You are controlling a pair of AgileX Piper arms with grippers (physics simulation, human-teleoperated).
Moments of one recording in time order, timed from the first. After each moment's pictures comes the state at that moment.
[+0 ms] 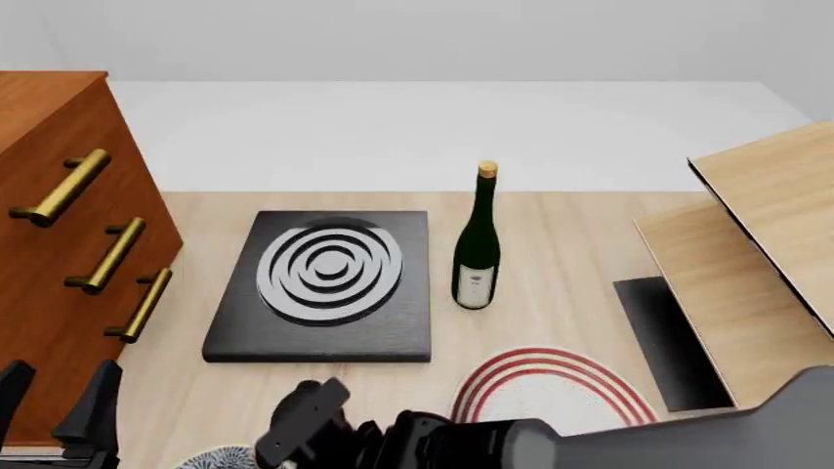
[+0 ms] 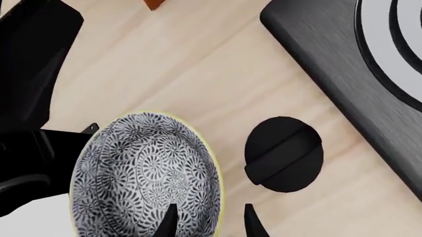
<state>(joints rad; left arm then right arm) 0.00 0.00 0.00 0.00 0.00 1.25 1.82 -1.02 0.15 0.37</state>
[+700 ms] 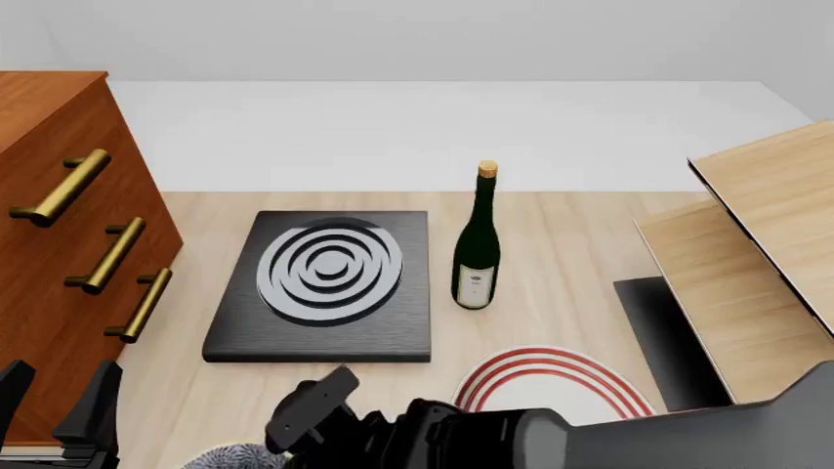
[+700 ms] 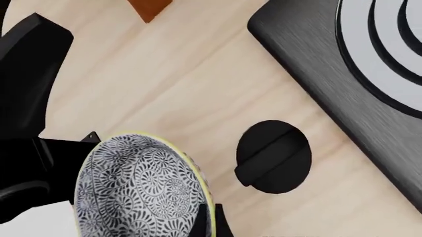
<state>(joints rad) 0.00 0.00 0.00 0.00 0.00 1.22 1.80 -1.01 0.13 0.34</state>
